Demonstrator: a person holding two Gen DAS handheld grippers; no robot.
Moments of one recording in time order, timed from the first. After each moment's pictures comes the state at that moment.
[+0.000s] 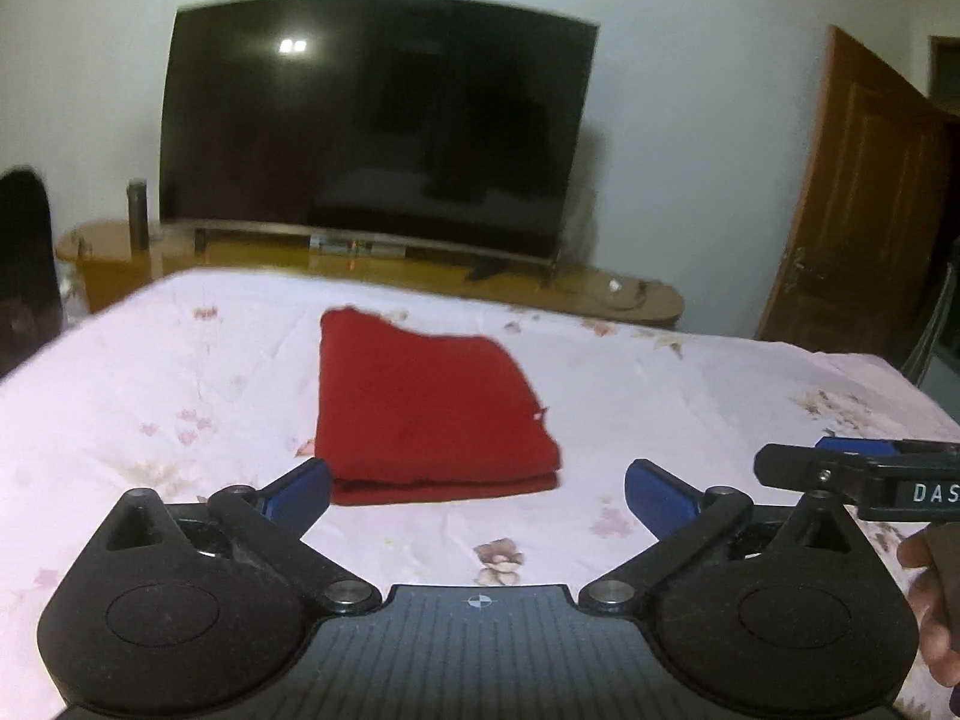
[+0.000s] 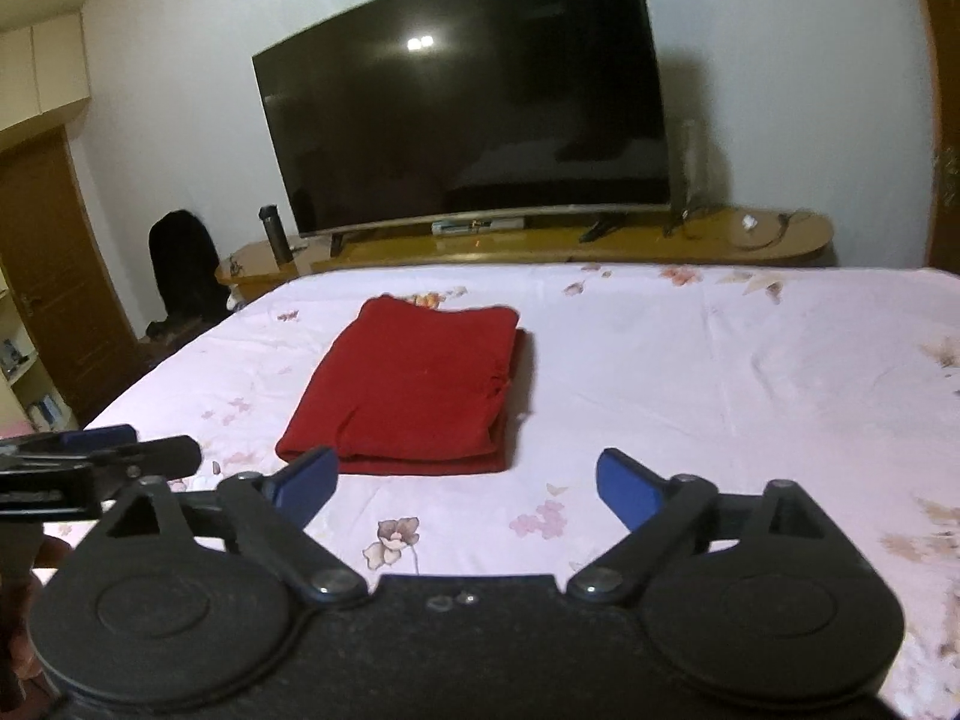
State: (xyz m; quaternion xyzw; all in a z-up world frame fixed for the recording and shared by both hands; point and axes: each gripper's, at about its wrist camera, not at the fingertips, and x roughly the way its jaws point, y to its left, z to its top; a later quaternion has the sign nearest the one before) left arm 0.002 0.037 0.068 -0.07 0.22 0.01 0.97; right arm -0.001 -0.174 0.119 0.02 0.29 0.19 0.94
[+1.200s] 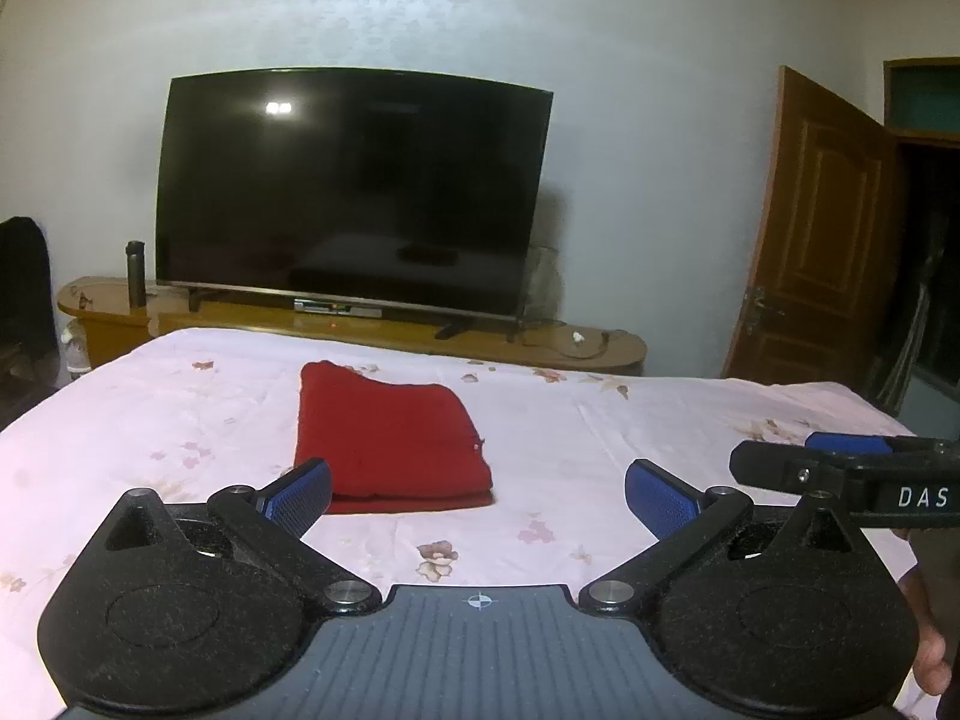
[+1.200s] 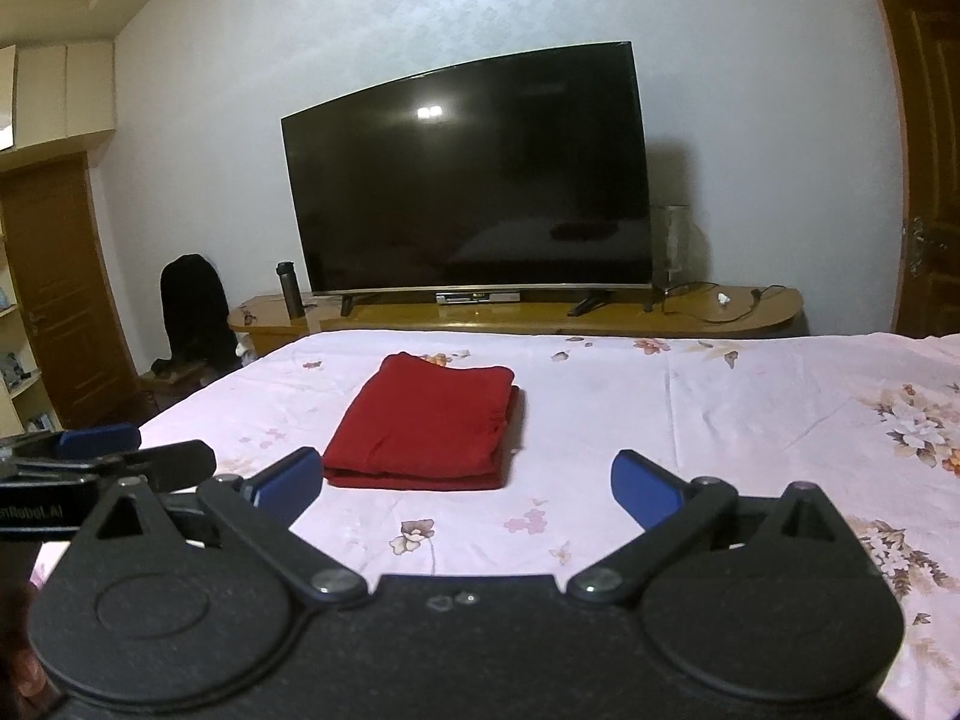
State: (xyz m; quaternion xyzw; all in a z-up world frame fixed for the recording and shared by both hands) left arm -0.092 -0.008 0.101 -0.07 0.17 0.00 0.98; right arm -0.096 -0.188 0.157 0.01 0.21 0.19 0.96
